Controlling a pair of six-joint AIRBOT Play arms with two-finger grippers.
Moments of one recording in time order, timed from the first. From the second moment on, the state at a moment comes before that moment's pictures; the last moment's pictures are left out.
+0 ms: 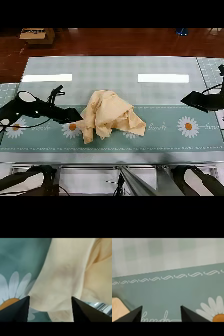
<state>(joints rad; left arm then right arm) 0.04 -1.31 0.71 0.79 -1.16 -1.08 -0.39 -0.99 0.86 -1.08 1.17 1.28</state>
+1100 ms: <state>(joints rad) 0.04 -1.46 0.71 0.65 -1.27 -0.86 -0.17 -1.18 0.57 -0.72 1.10 1.17</state>
